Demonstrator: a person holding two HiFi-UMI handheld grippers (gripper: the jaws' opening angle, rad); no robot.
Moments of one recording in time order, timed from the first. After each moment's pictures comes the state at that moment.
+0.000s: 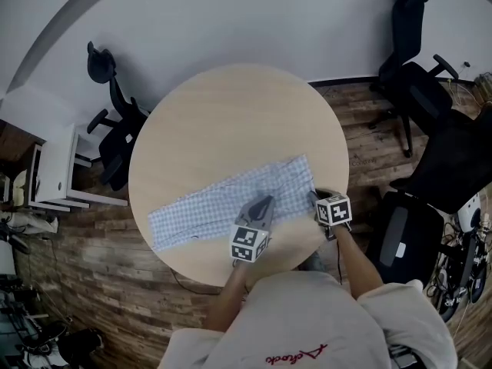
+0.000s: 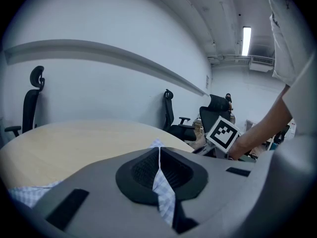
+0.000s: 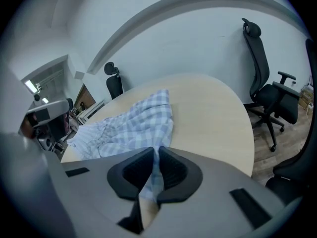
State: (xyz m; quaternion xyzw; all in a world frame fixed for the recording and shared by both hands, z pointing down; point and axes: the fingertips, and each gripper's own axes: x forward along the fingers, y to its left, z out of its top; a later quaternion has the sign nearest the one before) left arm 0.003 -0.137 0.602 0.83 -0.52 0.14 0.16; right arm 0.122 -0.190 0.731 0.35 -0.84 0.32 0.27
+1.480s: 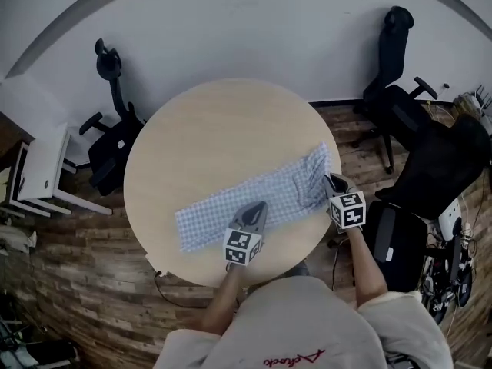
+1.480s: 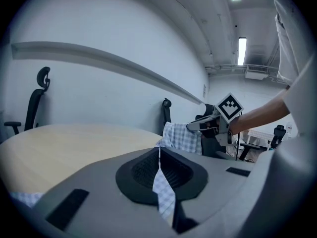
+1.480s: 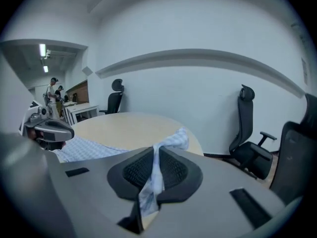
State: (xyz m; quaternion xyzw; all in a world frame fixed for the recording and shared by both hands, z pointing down) left arm -0.024 -0.089 0.585 0.84 -0.51 0.10 0.14; right arm 0.154 -0.202 0.578 0.44 -0.86 0.10 0.22
